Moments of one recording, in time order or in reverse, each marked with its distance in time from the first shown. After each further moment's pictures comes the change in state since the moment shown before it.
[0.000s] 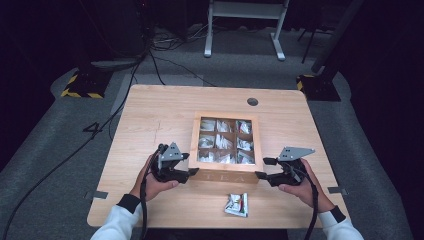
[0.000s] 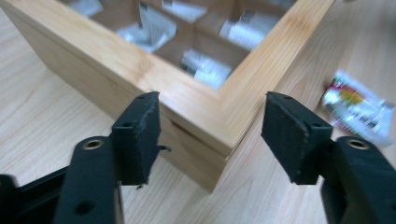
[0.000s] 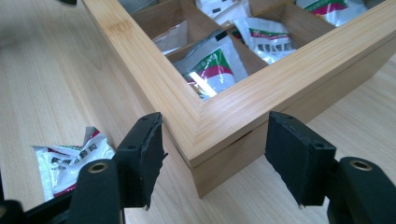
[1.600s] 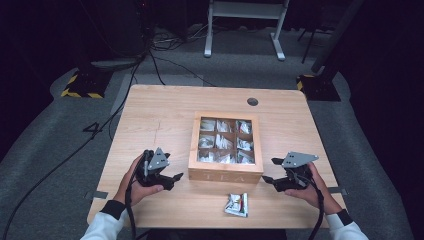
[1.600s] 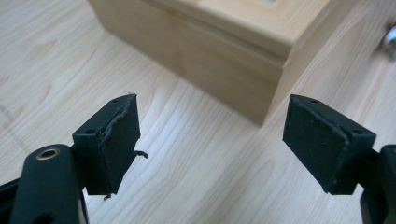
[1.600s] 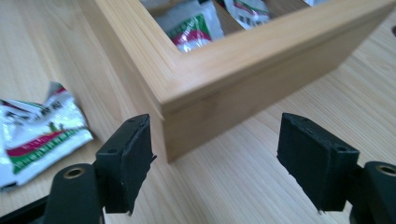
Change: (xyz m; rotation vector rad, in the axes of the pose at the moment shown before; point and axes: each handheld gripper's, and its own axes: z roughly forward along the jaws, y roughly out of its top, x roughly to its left) left arm 0.008 -0.036 -0.024 0.097 0.172 0.071; right arm -0.005 -0.018 -0.010 0.043 -0.101 -0.119
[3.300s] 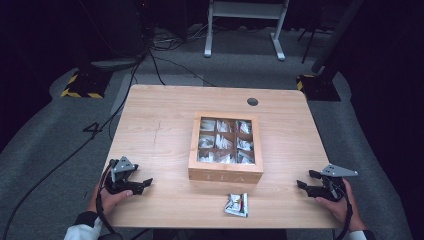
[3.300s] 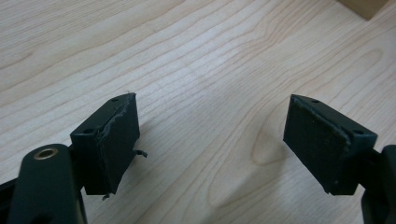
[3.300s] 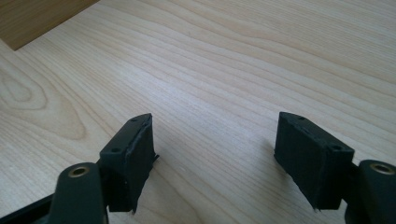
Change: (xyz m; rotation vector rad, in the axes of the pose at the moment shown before) left arm 0.047 -0.093 -0.017 0.070 0.034 -0.255; right arm -0.048 -0.120 -0.038 0.017 -0.201 0.330
